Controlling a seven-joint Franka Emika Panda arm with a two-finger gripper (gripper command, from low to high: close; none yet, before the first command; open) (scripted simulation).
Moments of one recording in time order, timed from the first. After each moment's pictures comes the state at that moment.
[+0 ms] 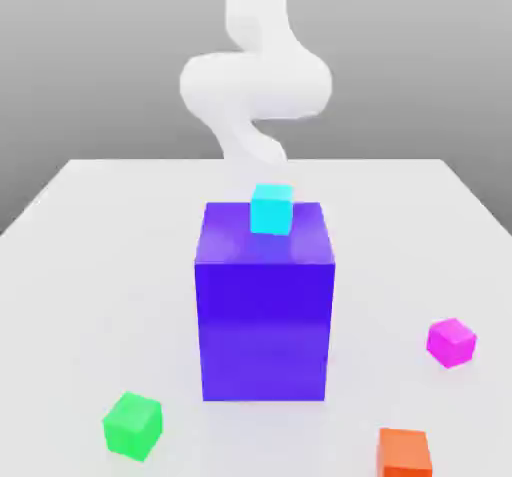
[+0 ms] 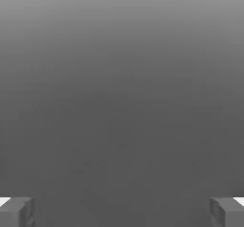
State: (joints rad) arm 0.02 -0.71 0.05 -2.34 0.01 2.35 0.83
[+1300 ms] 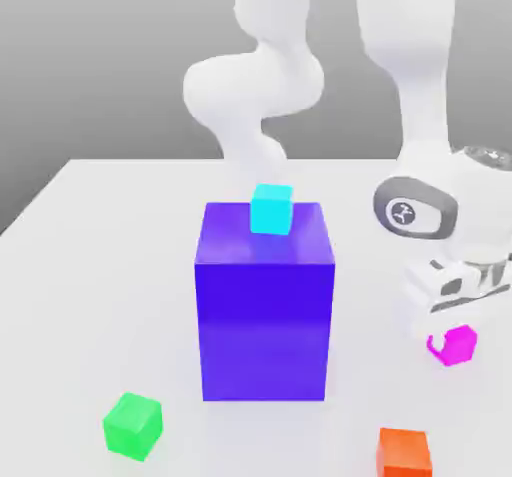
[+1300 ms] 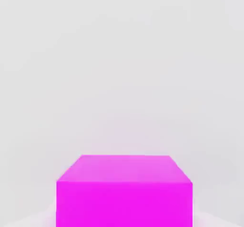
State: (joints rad) arm 0.45 0.26 0.28 -2.66 -0.30 2.91 1.41
